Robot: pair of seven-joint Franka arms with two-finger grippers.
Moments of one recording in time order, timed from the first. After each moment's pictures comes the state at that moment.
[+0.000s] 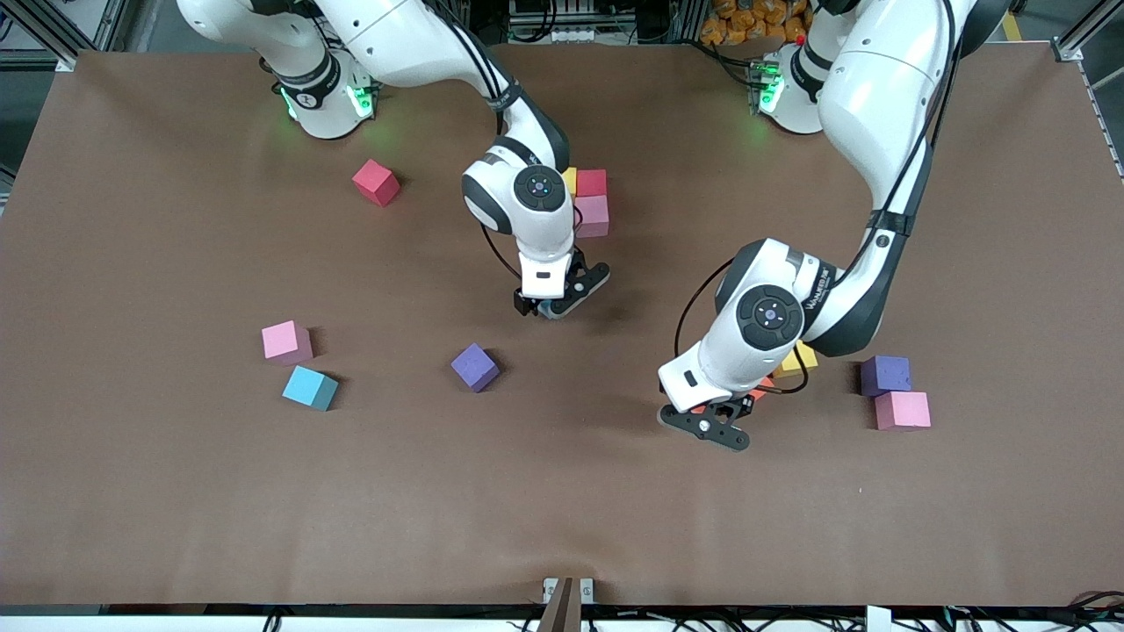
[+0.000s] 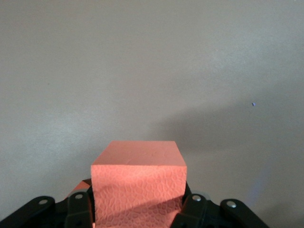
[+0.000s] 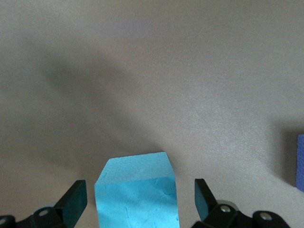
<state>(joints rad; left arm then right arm) -0.33 0.73 -0.17 -1.36 0.12 2.19 -0.13 0.86 0.66 -0.05 -1.70 -0.02 2.41 0.11</state>
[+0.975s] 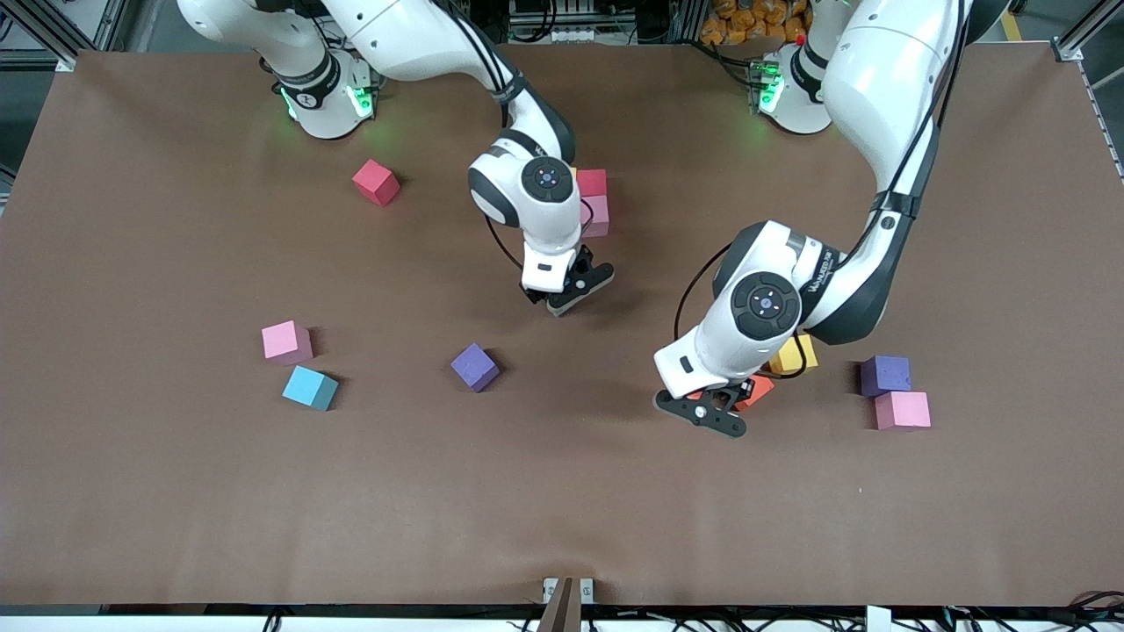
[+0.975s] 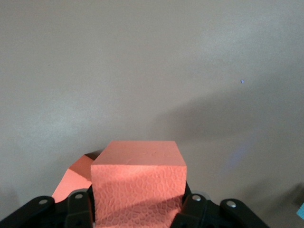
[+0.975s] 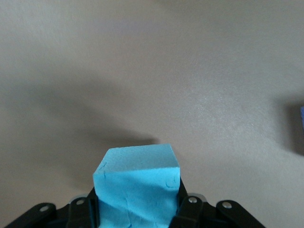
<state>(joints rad) -0.33 0.67 -0.18 -1.36 0.12 2.05 -0.13 0.89 0.65 -0.04 -1.65 -0.02 2.35 0.38</state>
